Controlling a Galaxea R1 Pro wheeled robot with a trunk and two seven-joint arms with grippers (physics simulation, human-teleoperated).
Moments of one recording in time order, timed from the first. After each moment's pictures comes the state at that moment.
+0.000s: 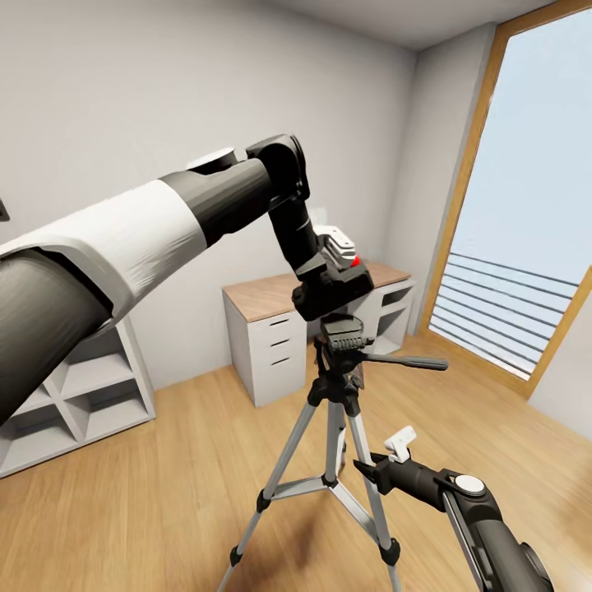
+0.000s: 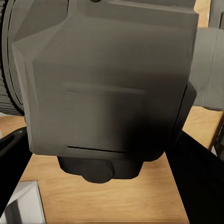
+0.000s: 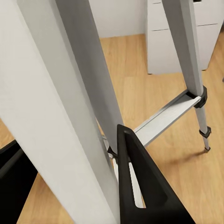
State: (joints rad) left arm -1.92 -0.17 -1.21 -0.58 -0.06 1.04 -1.46; right arm -0.30 -0.06 -0.10 -1.22 0.19 0.35 0.77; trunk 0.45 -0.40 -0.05
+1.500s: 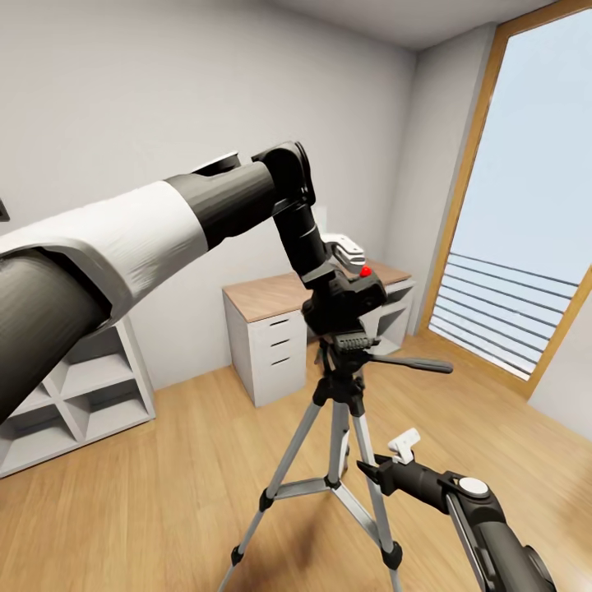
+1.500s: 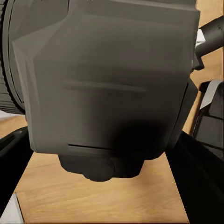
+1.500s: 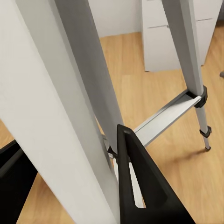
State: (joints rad) left arm -1.93 -0.17 -1.31 -0.59 0.13 1.04 -1.47; right arm -0.30 -0.06 -0.12 -1.20 0.19 0.35 0.77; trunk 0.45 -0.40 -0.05
